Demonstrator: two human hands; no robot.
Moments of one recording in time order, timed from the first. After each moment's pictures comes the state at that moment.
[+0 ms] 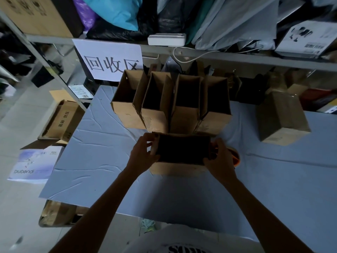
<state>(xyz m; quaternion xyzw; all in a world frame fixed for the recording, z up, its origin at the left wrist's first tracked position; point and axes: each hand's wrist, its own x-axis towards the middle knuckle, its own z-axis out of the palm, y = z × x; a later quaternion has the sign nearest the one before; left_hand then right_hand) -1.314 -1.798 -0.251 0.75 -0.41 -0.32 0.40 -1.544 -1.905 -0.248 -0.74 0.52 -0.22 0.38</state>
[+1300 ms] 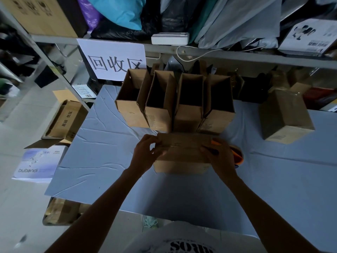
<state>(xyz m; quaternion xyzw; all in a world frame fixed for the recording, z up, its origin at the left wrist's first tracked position) -1.307 -1.793 -0.275 0.77 -0.46 -0.22 0.39 -1.539 -1.908 -0.277 -0.72 0.50 -0.26 0.40</state>
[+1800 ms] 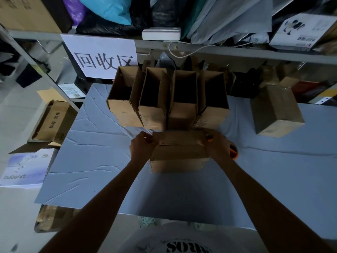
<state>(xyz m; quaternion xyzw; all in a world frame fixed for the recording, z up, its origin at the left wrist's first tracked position) -1.304 -1.819 -0.272 0.86 -0.30 -0.25 0.33 -1.519 -1.942 -0.266 -0.72 0.59 -0.11 0.34</state>
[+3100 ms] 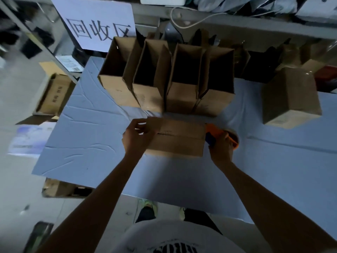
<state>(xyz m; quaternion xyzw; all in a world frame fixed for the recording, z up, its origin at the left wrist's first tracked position) -1.337 -1.806 -0.277 0.85 -0.20 -0.24 0.42 -1.565 -1.946 -0.342 -0.68 0.68 -0.01 0.28</state>
